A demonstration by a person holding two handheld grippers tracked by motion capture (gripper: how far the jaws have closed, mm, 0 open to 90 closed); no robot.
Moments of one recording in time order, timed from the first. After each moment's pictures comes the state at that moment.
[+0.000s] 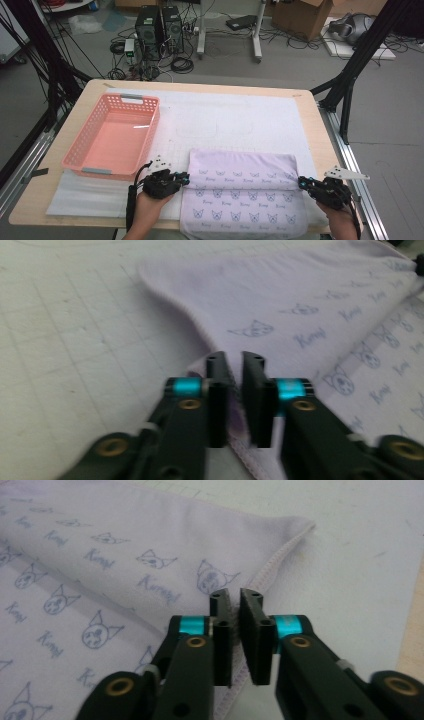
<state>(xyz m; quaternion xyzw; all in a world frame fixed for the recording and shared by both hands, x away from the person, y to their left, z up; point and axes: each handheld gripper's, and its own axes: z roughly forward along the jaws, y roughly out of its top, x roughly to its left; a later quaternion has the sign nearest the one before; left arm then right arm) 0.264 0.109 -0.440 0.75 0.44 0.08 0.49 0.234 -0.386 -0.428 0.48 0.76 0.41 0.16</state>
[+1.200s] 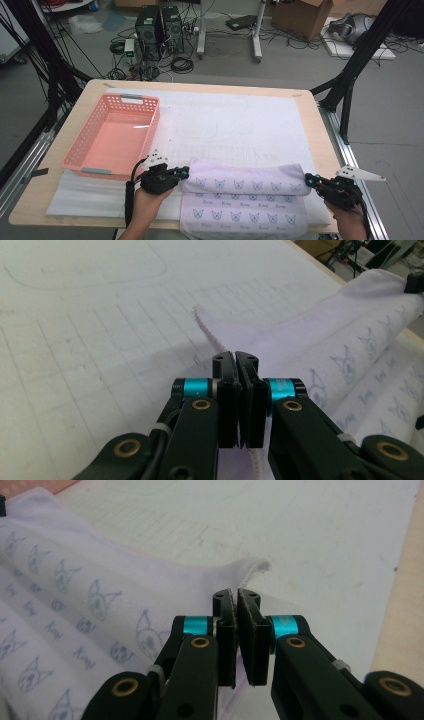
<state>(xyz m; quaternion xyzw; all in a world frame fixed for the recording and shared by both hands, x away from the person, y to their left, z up) 0.254 0.110 -0.425 0.75 0.42 0.07 0.51 0.221 -0.395 -0.405 0.47 0.75 0.44 0.16</state>
